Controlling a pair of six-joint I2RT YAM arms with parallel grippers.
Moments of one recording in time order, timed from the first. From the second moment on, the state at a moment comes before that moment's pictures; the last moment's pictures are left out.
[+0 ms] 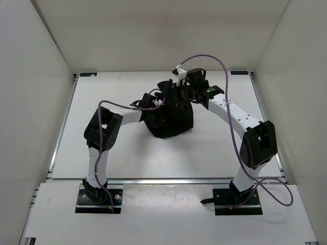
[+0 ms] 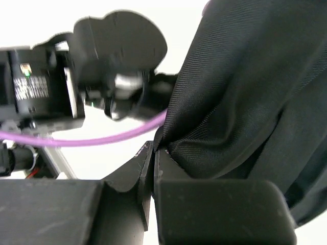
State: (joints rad) left arm -0.52 2.08 1.31 -0.17 0.39 -0.78; right arm 0.47 1.72 1.52 -0.40 -0.52 0.20
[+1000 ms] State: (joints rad) left arm -0.29 1.71 0.87 -0.01 0.54 -0.91; right arm 0.47 1.73 1.27 -0.26 -0.59 0.32
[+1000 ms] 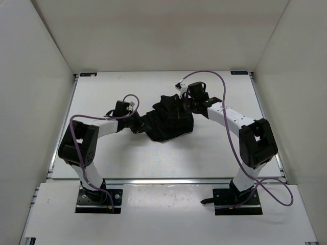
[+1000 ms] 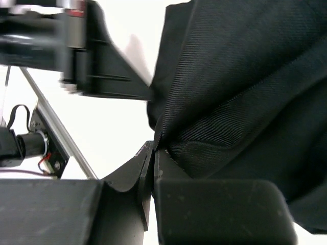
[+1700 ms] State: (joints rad) left arm -0.33 1.93 0.95 0.04 0.58 -0.93; right arm 0.60 1.84 1.26 -0.31 -0.68 0.30
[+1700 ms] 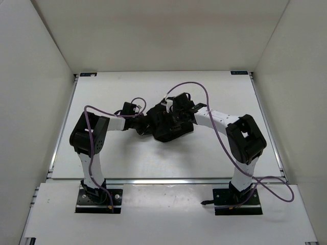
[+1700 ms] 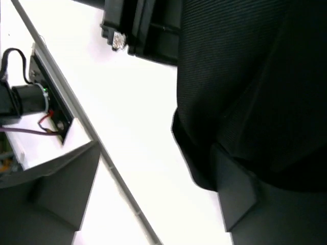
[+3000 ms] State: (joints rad) left arm -0.17 1.44 0.78 -0.17 0.56 -0.81; right arm 0.57 2.00 1.51 -0.32 -0.51 0.29
